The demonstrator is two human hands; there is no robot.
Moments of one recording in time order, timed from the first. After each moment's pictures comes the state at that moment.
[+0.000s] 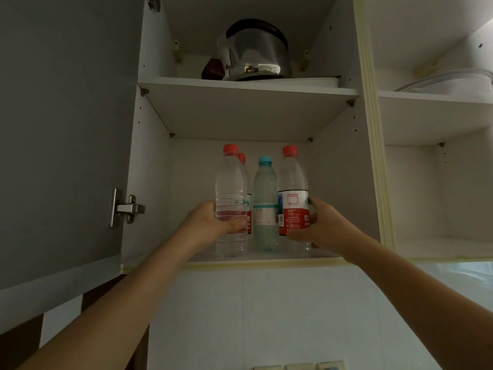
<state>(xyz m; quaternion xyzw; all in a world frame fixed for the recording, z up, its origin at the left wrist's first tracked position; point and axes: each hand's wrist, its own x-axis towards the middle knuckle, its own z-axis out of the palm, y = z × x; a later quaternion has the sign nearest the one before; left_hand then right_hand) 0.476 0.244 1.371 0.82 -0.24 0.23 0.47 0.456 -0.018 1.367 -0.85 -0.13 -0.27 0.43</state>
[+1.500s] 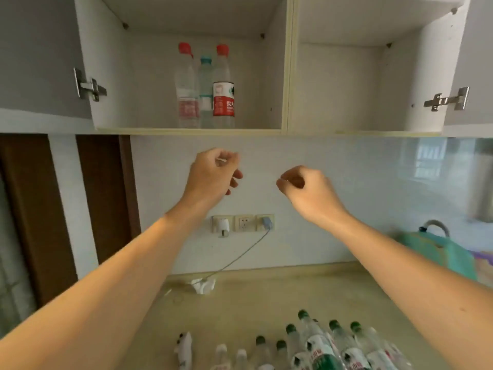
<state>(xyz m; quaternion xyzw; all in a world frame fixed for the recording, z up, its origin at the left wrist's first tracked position) 0.258 0.086 1.218 0.76 -0.18 0.26 0.57 0.226 -0.114 1.198 -0.86 -0.07 -0.32 0.38</state>
